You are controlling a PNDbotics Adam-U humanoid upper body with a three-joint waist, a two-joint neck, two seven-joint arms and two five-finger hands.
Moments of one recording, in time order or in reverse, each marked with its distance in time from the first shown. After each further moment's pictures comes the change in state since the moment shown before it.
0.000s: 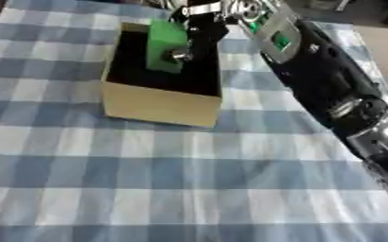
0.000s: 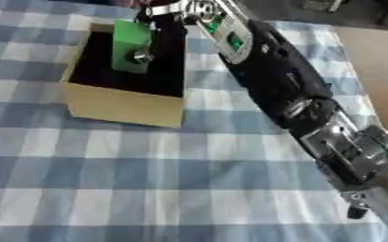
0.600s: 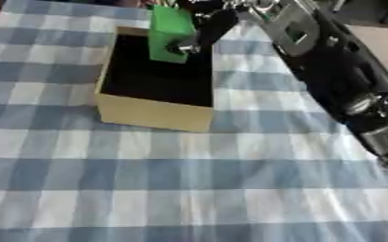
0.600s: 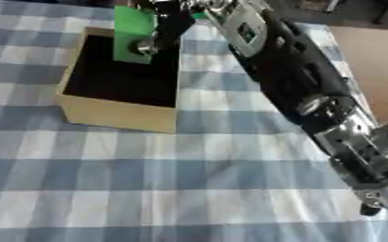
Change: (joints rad) left arm 0.005 0.005 0.000 0.000 -0.002 -0.003 0.003; right arm 0.007 -0.048 0.001 -0.086 -0.007 0.008 -0.026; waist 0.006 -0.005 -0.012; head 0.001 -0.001
